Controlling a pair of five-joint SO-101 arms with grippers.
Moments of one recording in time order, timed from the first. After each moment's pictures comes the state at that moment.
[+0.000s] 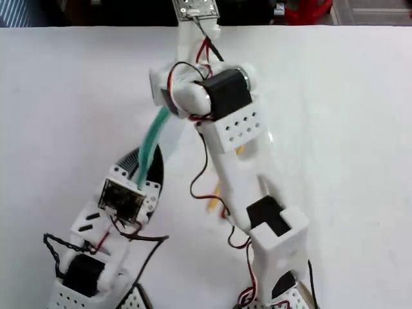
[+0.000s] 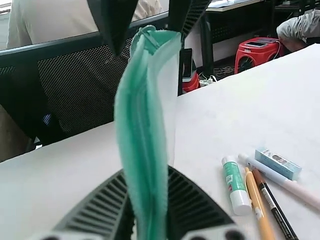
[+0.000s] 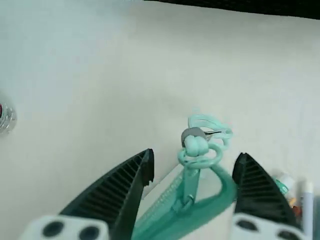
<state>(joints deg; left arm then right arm) 17.3 -104.6 87.6 39.3 -9.9 -34.5 20.8 -62.3 98.1 -14.2</state>
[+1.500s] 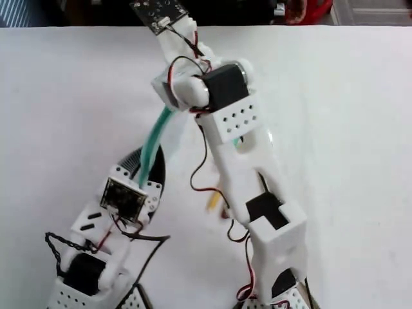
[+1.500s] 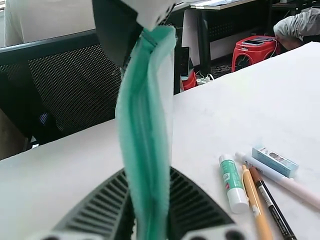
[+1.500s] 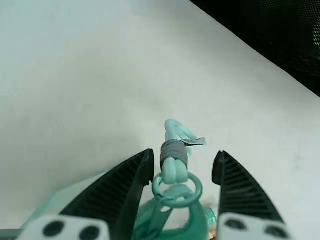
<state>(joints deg) 17.6 -104.6 87.7 39.3 -9.9 -32.1 23.1 -62.3 95.5 15.3</state>
